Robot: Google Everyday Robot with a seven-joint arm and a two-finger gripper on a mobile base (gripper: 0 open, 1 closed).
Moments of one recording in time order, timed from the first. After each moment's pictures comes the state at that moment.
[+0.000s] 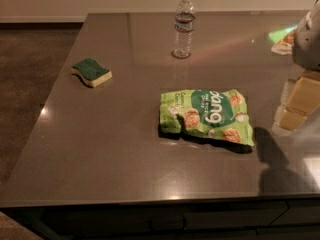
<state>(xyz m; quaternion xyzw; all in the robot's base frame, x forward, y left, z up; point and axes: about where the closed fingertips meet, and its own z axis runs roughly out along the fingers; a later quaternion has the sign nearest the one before) 0.438 -0.217 0.976 -0.60 0.78 -0.03 0.16</state>
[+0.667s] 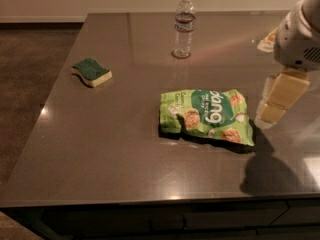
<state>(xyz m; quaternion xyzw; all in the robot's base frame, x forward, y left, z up) 0.461 -0.201 0.967 -0.60 0.78 -0.03 0.17</state>
